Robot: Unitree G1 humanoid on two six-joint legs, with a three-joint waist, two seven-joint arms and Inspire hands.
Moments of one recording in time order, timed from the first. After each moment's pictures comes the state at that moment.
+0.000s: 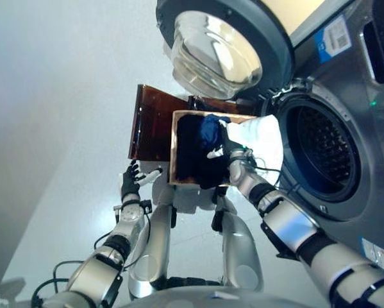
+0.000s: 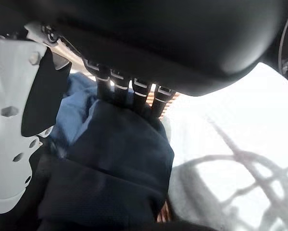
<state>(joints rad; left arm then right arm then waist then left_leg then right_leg) -0.37 0.17 -0.34 1.01 -0.45 -0.30 0.45 -0.92 -0.16 0.58 1.35 -0.34 -0.03 -0.52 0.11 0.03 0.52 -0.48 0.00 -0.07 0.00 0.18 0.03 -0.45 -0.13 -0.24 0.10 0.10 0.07</state>
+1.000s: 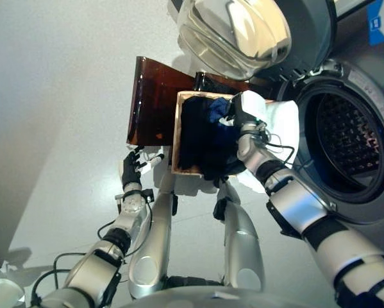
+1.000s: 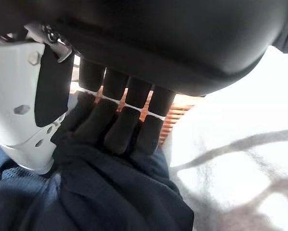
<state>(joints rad) -0.40 0.19 -0.37 0.91 -0.47 -0.32 0.48 -1.05 -0.23 0.58 1.35 -0.28 -0.02 -0.57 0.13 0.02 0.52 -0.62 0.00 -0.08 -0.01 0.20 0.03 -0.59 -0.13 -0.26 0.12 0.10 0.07</state>
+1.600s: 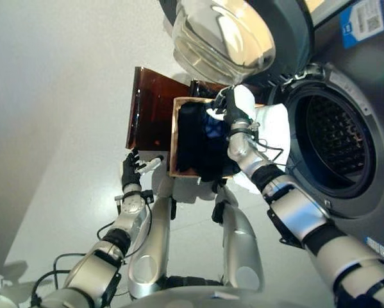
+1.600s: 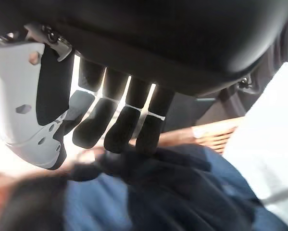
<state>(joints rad) -0.39 0.19 -0.37 0.92 -0.49 -0.31 0.48 -0.95 -0.22 0.49 1.04 -0.11 -0.09 -0.57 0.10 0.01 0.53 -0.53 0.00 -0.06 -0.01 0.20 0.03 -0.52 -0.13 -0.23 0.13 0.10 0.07</state>
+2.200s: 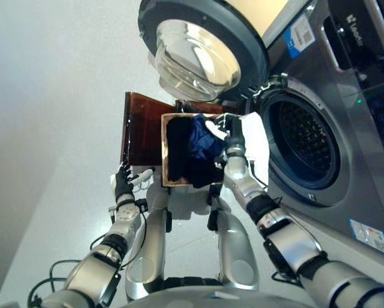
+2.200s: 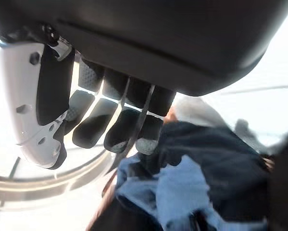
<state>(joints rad) -0.38 0.19 -0.32 1.05 -0.49 -0.30 0.47 -0.62 -0.13 0.35 0.82 0.35 -0.21 -0.48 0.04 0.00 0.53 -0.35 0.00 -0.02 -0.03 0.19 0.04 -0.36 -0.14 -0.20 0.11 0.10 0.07</state>
